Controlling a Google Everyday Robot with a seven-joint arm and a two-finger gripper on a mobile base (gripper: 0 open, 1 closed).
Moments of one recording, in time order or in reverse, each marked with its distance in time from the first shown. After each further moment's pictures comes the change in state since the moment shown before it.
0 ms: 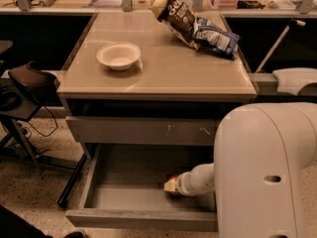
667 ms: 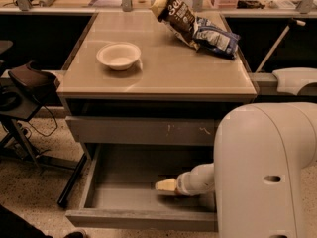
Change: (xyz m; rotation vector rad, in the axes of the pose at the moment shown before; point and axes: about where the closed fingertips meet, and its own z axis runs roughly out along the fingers) arm 0.000 0.000 0.000 0.000 0.000 0.000
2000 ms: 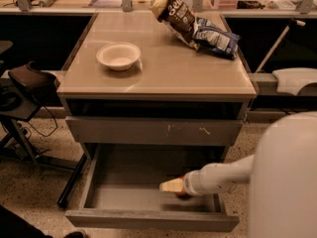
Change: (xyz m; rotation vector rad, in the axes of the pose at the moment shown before) arm 0.000 0.001 -0.057 -0.024 -0.014 -0.092
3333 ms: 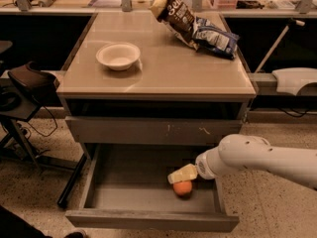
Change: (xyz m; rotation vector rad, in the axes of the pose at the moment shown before) arm -0.036 0.024 -0.126 -0.048 0.032 -0.241
